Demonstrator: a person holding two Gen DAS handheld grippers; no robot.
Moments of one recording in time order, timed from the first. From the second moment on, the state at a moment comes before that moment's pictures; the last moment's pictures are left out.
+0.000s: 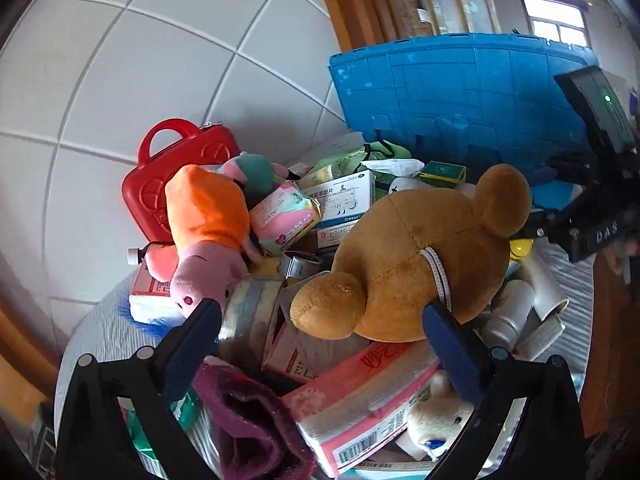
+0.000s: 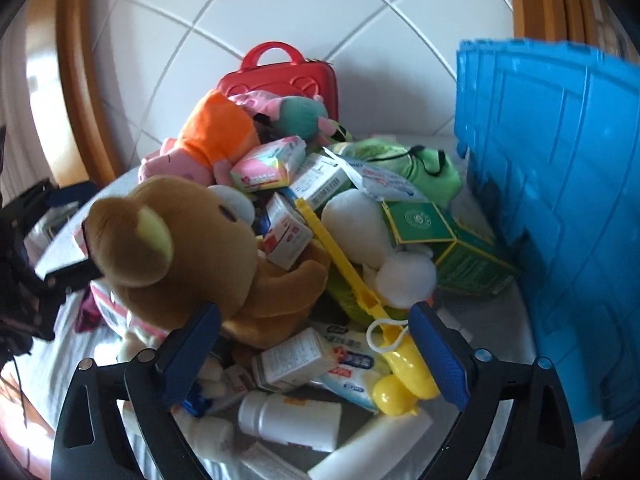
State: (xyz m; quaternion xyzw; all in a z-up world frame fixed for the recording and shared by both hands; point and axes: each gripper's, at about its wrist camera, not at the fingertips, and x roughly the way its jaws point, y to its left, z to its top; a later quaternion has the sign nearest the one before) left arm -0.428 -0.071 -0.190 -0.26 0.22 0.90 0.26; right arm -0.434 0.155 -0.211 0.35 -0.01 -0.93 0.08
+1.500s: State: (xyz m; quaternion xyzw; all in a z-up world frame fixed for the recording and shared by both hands) left arm -0.461 -0.124 -0.205 -0.32 -0.08 0.90 0.28; right arm -0.499 0.169 -0.247 0.46 -0.22 -0.86 0.09
